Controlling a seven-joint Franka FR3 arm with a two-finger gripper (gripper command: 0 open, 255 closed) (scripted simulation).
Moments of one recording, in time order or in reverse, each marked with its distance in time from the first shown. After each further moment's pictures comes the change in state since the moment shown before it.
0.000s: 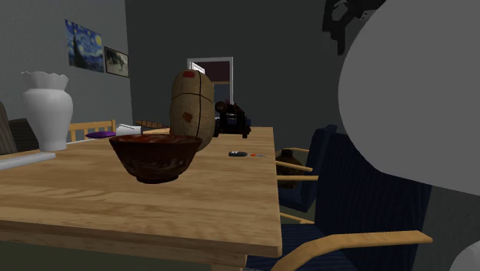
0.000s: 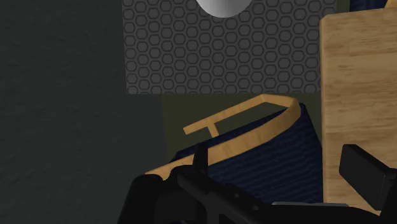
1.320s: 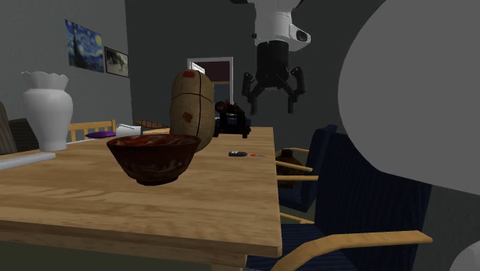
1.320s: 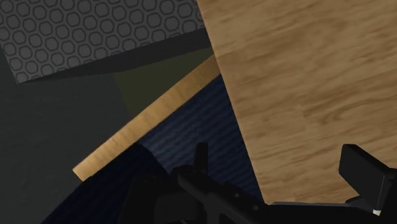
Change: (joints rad) arm -0.005 0.427 0.353 0.059 0.143 0.474 0.526
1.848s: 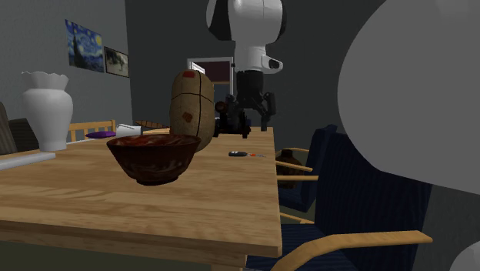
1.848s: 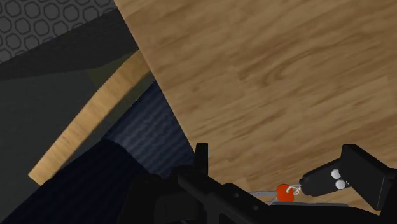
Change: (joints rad) arm -0.016 0.323 0.118 0.173 -0.138 0.169 0.285
